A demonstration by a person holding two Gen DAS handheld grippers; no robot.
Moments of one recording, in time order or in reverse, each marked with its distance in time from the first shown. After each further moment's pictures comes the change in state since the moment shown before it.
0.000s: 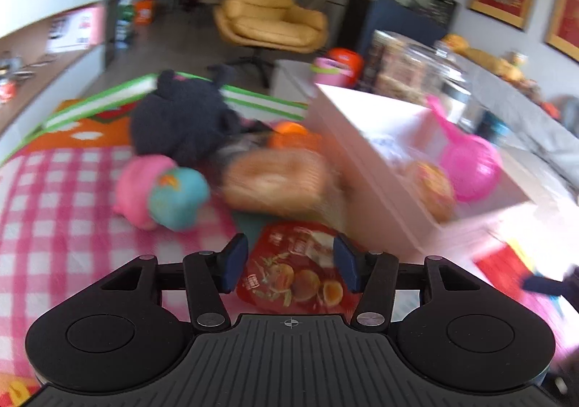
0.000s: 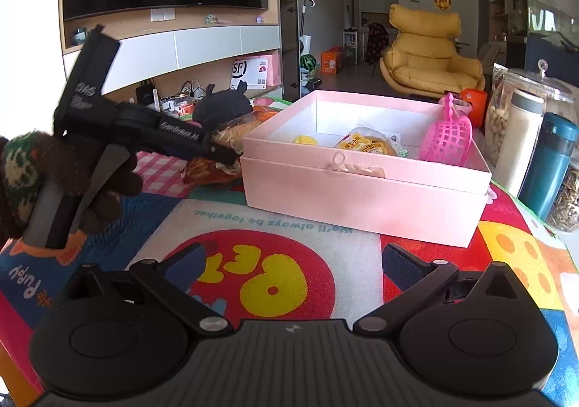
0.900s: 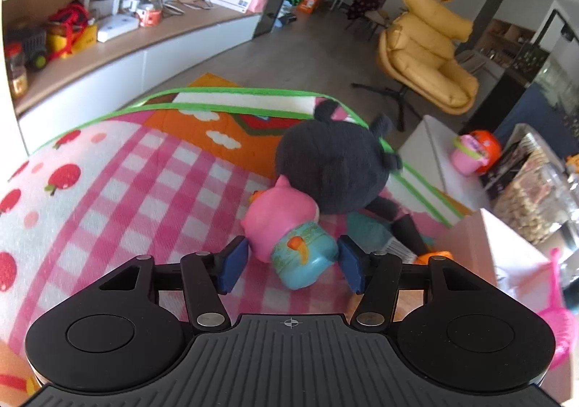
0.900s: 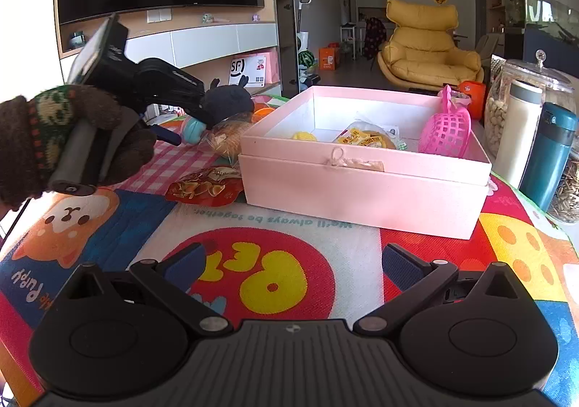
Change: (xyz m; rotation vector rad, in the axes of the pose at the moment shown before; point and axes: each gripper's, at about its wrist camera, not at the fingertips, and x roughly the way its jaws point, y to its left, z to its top) left arm 0.016 0.068 0.046 -0.507 -0.065 0.380; right arm 0.001 -0.001 -0.001 0.015 0.027 0.010
